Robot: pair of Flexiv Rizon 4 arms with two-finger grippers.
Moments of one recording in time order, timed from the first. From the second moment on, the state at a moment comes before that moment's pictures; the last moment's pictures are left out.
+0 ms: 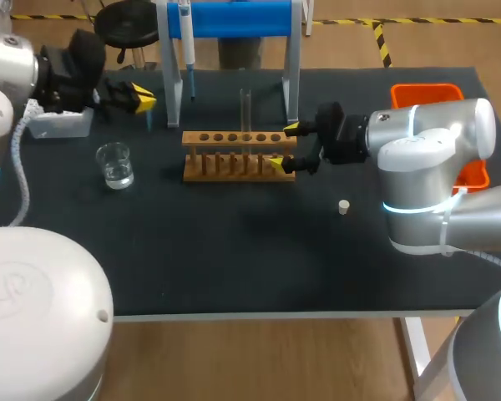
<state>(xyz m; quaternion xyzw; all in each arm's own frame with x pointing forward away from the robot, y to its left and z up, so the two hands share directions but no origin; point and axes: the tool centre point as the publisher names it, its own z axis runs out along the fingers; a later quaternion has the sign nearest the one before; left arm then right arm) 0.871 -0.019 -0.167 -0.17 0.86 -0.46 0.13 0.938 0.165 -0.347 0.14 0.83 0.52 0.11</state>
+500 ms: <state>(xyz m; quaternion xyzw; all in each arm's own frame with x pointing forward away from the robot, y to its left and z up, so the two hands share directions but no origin) 0.845 -0.097 -0.162 -0.13 0.85 -0.49 0.13 0.938 0.165 -0.347 0.14 0.83 0.52 0.11</state>
